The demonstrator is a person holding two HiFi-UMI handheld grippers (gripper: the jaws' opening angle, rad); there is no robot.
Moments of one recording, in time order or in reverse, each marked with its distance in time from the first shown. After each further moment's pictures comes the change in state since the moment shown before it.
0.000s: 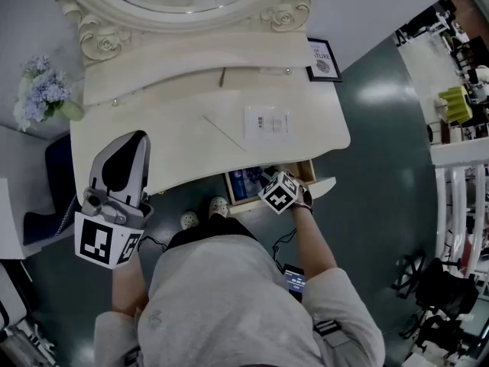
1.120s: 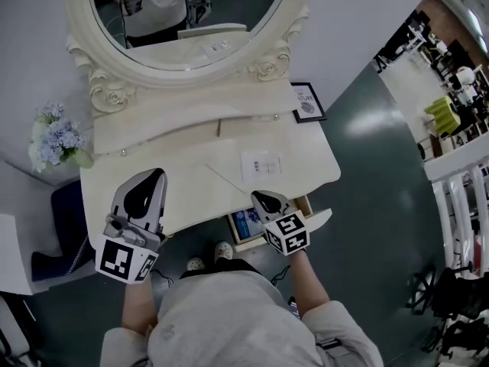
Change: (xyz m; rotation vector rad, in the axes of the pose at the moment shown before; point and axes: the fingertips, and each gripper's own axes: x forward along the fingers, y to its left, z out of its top) left arm 0.008 0.002 0.004 -0.003 -0.030 -0.062; right arm -0.136 -0.021 0.128 0.356 -0.712 -0.107
